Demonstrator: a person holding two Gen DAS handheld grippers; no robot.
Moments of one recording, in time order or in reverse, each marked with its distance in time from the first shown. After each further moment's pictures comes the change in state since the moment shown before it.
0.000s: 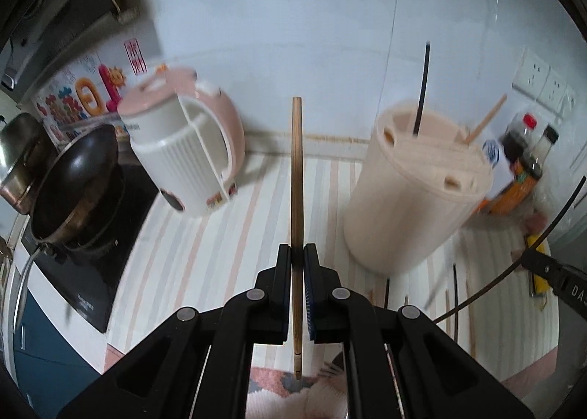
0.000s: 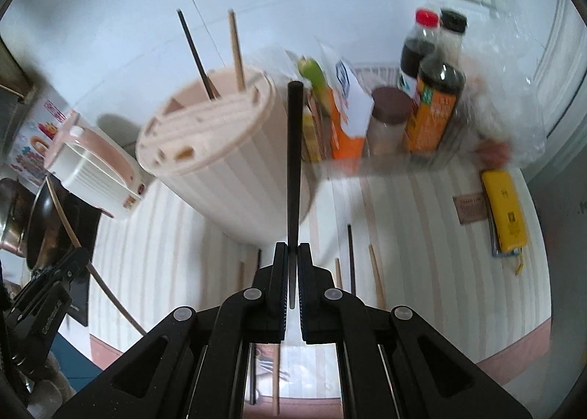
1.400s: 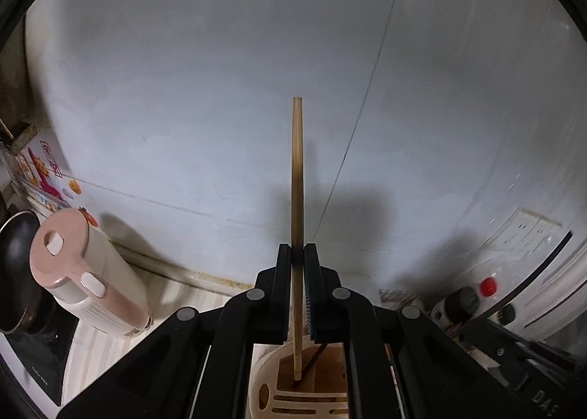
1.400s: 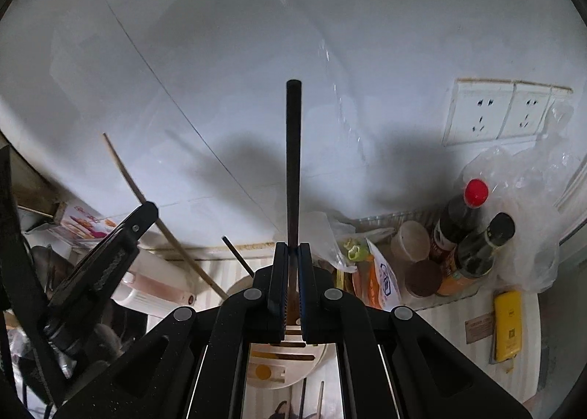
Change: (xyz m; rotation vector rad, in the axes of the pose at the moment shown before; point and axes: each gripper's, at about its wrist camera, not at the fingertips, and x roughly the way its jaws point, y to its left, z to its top) left arm 0.043 -0.065 0.200 -0.088 -0.144 -0.178; right arm -0.038 0.030 0.198 0.023 -0.105 0.100
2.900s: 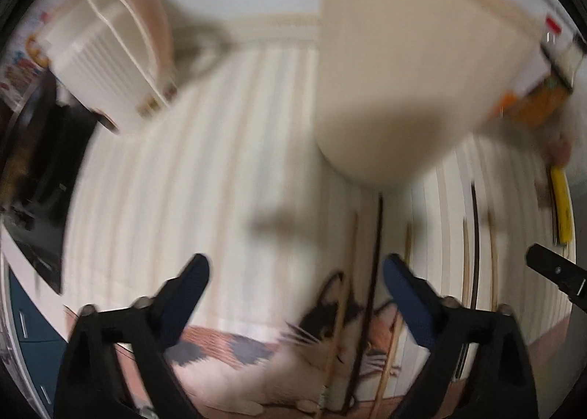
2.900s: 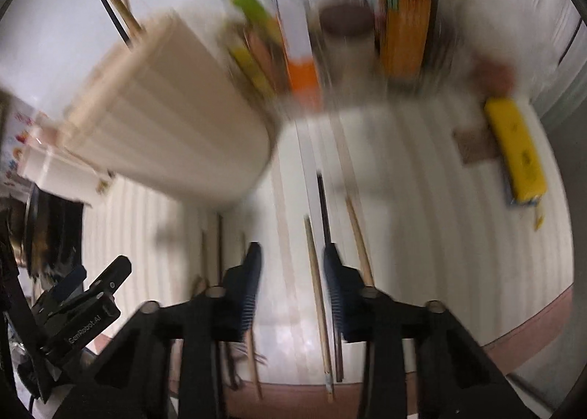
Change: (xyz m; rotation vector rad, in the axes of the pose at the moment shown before) left arm 0.027 0.047 -0.268 0.119 0.507 0.158; right arm 0.078 -0.125 -0.245 0.118 0.340 -0.082
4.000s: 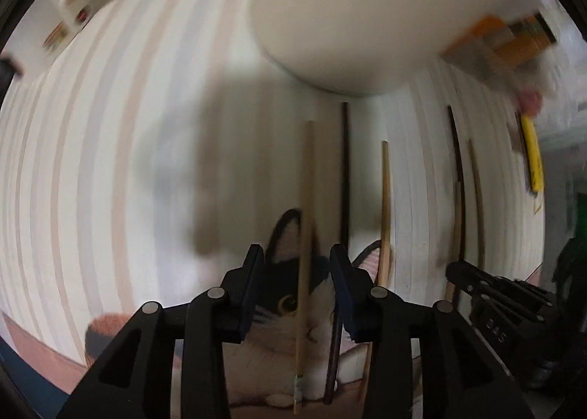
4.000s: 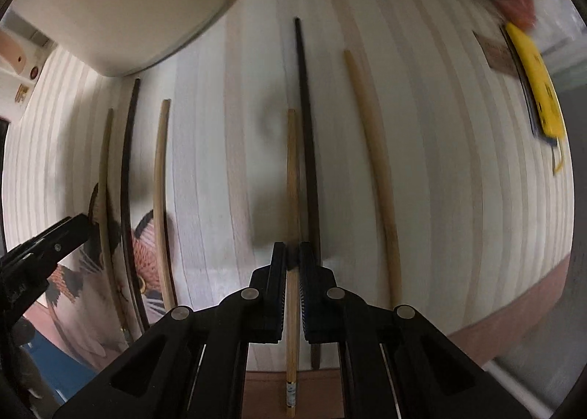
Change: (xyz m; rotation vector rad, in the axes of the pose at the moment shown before) left arm 0.051 0.002 -0.040 0.084 0.188 -0.247; right arm 0.094 0.012 -0.065 -0.034 0.202 -0.253
